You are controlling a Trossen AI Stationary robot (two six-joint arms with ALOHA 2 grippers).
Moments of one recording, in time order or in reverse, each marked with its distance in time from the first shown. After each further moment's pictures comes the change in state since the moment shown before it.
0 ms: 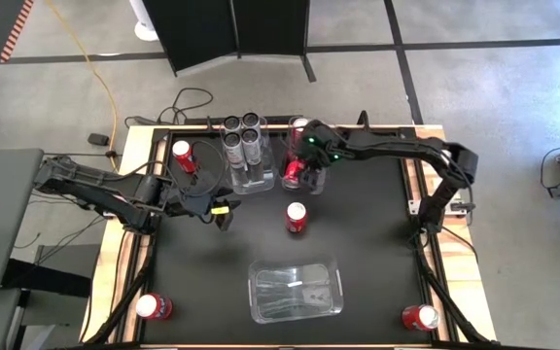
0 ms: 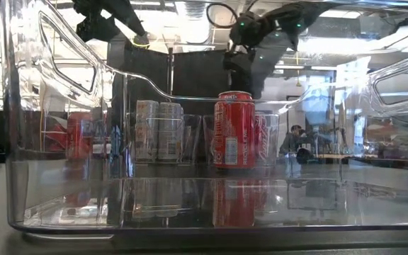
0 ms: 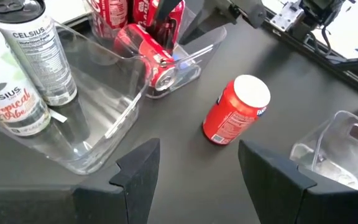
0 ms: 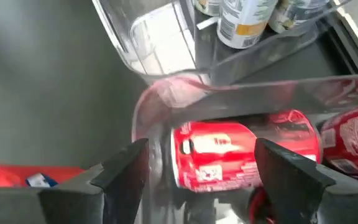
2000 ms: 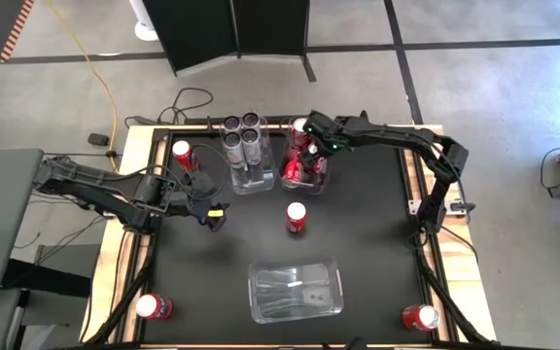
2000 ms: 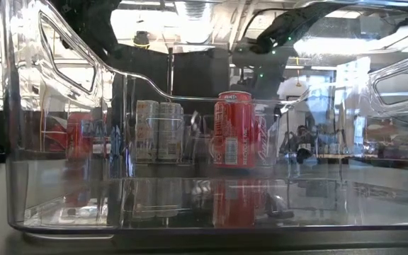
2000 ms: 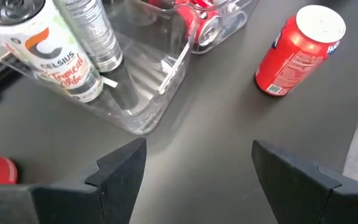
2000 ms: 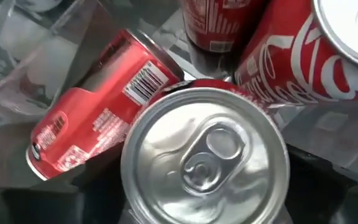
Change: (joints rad) left arm 0.008 0.000 0.000 -0.249 -0.003 0.043; right arm -0.125 0.077 0.066 -0.249 0.207 0.527
